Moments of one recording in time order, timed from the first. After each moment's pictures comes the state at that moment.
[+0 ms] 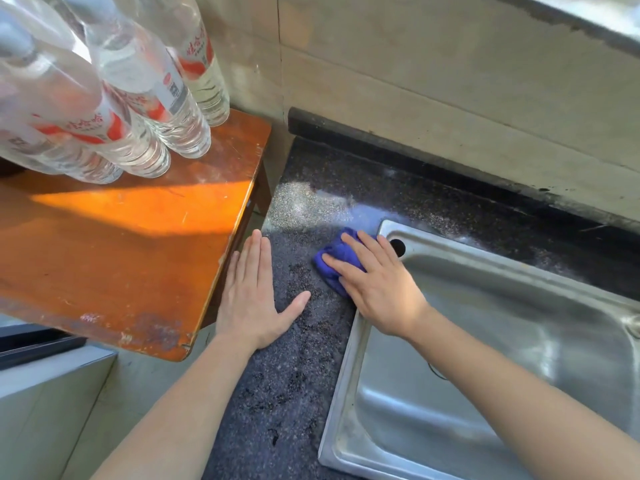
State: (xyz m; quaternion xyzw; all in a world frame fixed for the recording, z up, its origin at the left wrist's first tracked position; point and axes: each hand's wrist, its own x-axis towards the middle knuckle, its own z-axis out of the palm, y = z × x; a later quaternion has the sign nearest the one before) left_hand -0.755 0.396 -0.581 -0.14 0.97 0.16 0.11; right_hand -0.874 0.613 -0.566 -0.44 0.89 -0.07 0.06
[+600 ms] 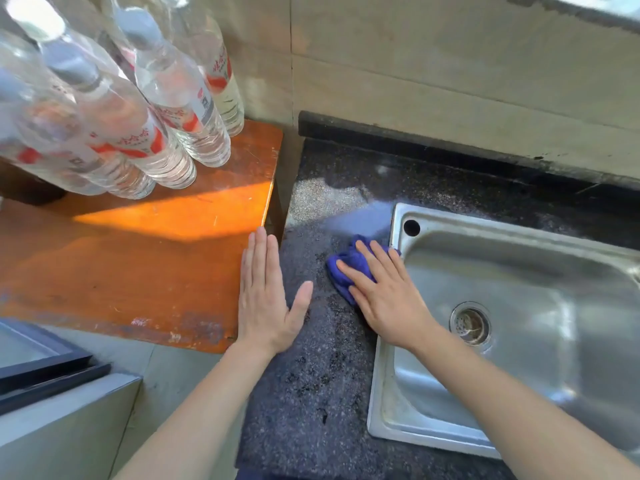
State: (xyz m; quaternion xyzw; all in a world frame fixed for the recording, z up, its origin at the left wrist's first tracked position) left_hand -0.726 0.373 -0.557 -0.09 0.96 0.27 -0.06; right_hand -0.805 0.593 -0.563 -0.35 0.93 -0.06 0.09
